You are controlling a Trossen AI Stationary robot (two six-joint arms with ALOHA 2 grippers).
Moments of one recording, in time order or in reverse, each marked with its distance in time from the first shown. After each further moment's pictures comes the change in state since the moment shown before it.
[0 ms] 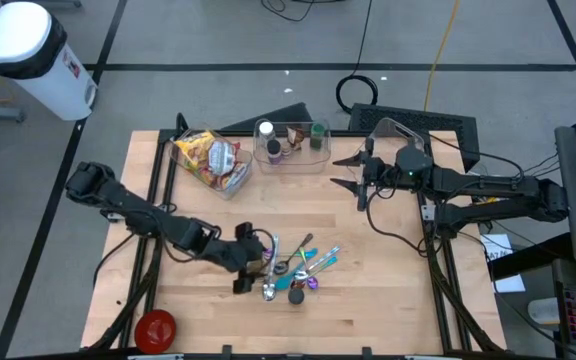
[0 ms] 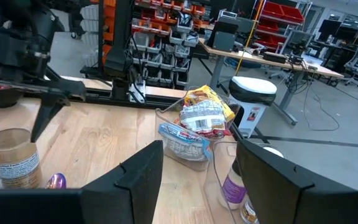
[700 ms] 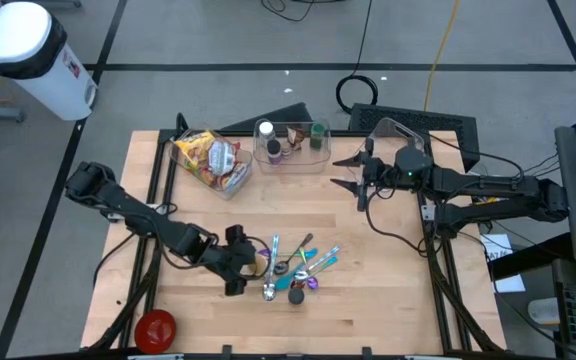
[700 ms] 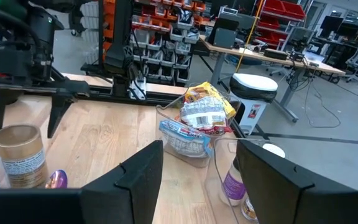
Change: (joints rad) left arm -0.048 -0.002 -0.039 -0.117 -0.054 -0.059; right arm 0.000 0.000 0.000 -0.014 0.000 0.002
